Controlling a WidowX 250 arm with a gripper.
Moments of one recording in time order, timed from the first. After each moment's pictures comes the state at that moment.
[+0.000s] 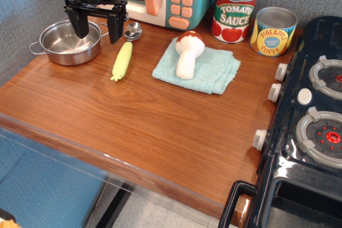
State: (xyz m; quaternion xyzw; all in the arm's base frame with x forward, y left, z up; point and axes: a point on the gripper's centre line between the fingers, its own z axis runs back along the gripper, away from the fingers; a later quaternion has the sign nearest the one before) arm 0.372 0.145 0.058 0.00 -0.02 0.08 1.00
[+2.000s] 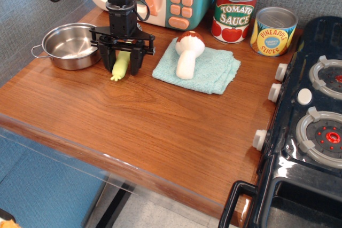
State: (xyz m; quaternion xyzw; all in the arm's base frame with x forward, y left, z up) arm 0.368 0.106 0.010 0.01 0.01 0.12 0.99
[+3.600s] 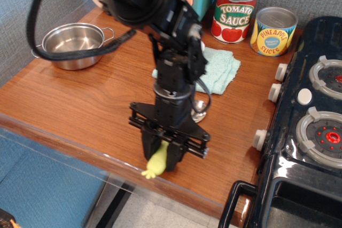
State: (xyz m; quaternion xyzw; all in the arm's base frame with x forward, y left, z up) arm 0.240 -0.051 0.011 -0.01 0.04 -0.04 1.00
